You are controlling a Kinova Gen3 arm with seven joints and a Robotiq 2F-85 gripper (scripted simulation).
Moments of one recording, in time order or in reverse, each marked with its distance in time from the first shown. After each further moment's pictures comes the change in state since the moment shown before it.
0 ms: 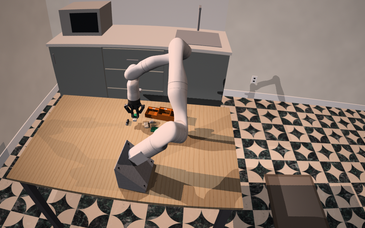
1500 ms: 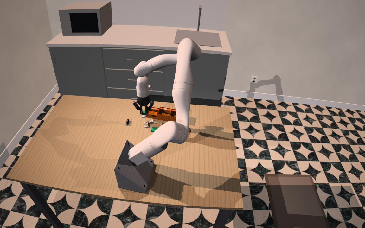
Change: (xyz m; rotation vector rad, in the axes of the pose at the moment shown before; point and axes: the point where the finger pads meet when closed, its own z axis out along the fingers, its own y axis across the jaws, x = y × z) arm 0.026 0.054 -0.008 -0.005 0.002 -0.017
